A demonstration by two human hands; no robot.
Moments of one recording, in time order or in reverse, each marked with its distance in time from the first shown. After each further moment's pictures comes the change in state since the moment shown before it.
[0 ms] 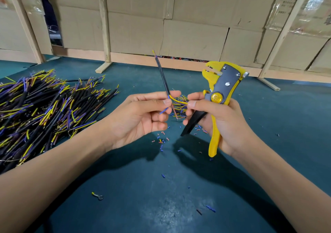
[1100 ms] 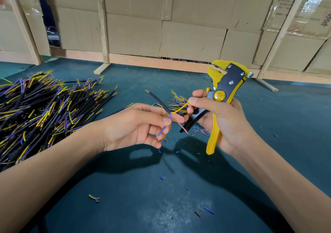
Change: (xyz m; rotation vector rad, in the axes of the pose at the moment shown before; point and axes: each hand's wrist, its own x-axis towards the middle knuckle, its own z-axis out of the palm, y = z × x) left_hand -0.005 0.001 -0.007 0.178 -0.182 -0.236; right_hand 0.001 -0.007 0.000 0.090 0.043 0.000
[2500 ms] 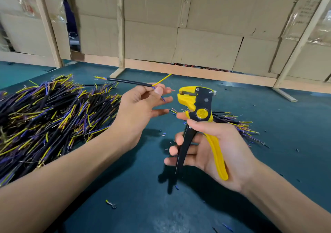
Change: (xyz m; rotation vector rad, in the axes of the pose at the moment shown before) left_hand 0.008 0.004 -0.003 -0.053 0.770 0.508; right_hand -0.032 0.013 0.033 0.202 -0.318 0.452
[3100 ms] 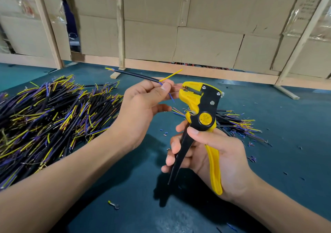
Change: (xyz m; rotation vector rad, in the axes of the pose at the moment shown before) left_hand -0.005 0.013 0.004 -0.104 -0.161 0.073; right_hand -0.001 0.022 0.005 0.022 -0.154 -0.181
